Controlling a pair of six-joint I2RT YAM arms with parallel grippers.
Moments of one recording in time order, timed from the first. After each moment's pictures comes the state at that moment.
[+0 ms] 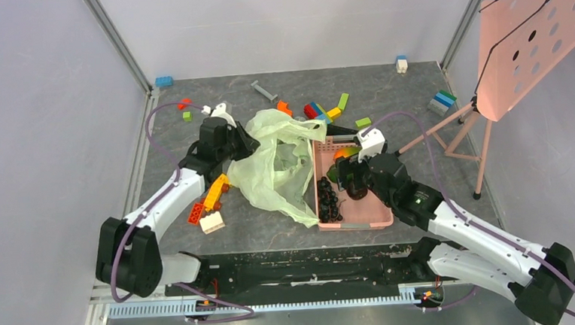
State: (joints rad) left arm -0.37 1.33 0.86 -0.07 0.08 -0.59; right arm 0.76 0.88 0.62 -0.15 0.34 0.19
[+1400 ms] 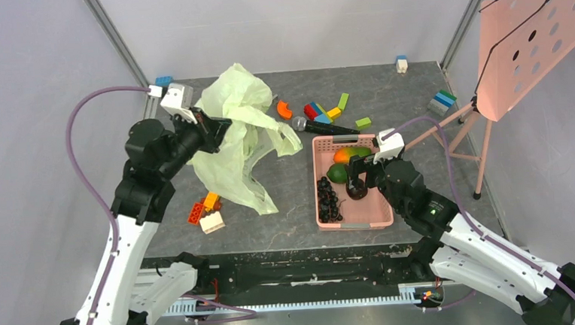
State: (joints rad) left arm -0.33 0.89 1.14 -0.40 0.22 -0.29; right arm 0.76 0.71 0.57 -0.16 0.45 0.20
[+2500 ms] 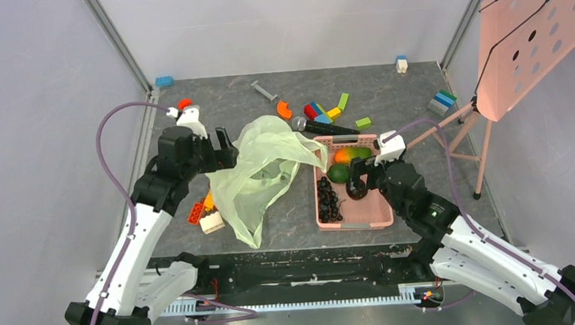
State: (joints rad) left arm -0.32 0.93 1.04 -0.63 -0.03 -0.31; right arm 0.76 0.70 0.55 -0.15 0.45 0.20
